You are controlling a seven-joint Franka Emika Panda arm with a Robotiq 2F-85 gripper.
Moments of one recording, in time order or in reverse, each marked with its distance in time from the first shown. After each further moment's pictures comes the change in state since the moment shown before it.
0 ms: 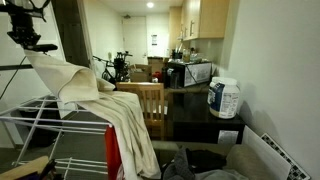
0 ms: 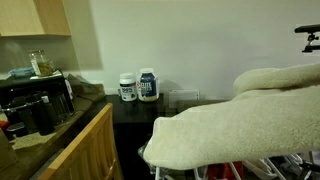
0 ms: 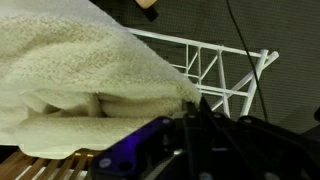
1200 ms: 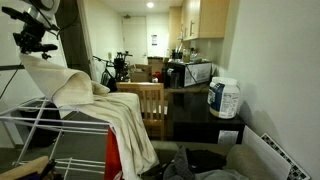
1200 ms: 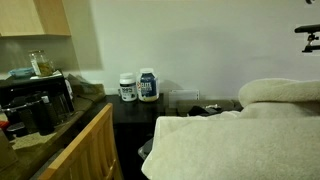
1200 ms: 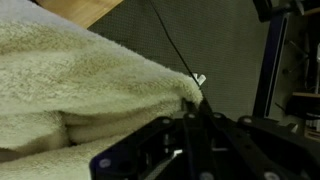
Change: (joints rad) arm 0.003 0.110 -0.122 -0.008 0.342 -0.079 -0.141
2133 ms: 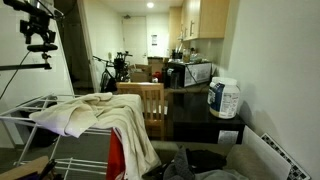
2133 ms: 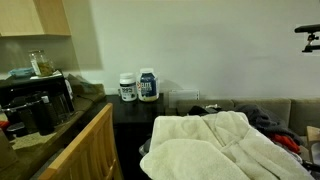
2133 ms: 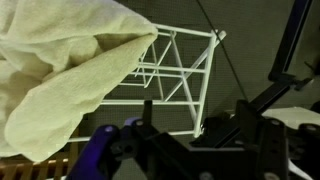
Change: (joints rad) arm -0.007 -0.088 -0.057 0.020 -0.097 0.113 0.000
